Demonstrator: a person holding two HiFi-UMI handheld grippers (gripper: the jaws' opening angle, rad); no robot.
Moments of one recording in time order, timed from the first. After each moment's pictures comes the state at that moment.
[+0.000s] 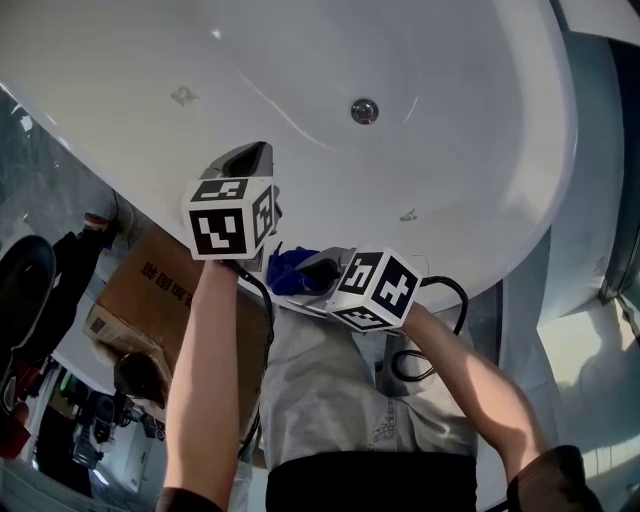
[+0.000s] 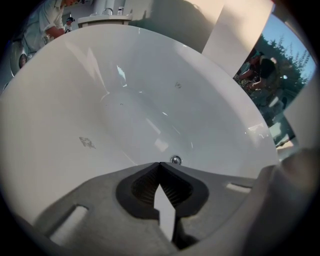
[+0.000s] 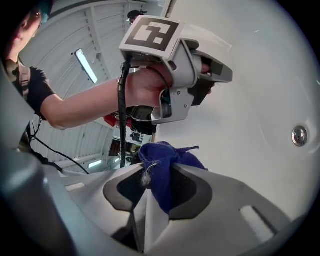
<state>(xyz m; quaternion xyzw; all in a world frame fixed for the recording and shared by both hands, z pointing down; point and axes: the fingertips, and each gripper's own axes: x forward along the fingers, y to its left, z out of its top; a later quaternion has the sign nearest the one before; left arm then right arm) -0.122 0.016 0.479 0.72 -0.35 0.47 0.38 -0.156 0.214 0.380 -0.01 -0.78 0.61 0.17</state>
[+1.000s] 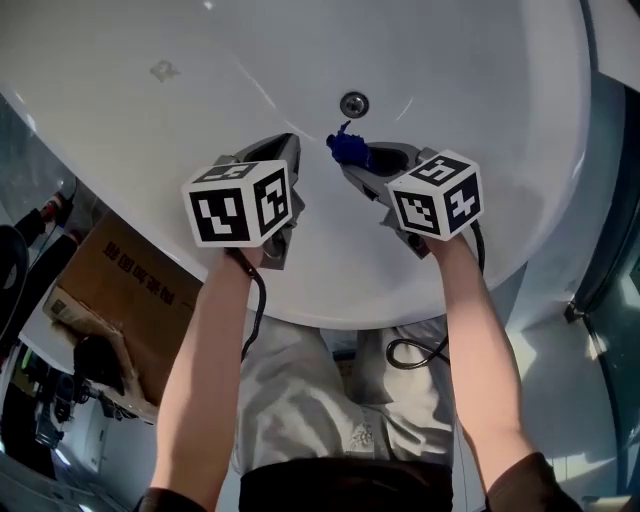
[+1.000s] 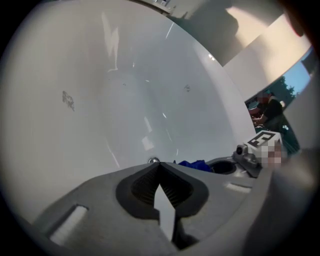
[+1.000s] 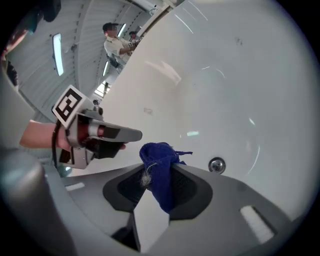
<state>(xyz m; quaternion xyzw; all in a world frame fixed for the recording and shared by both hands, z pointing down) -0.070 0.038 0.512 0.67 -0.37 0.36 0.53 -0.003 0.079 0.517 0.23 -0.76 0.55 0.27</state>
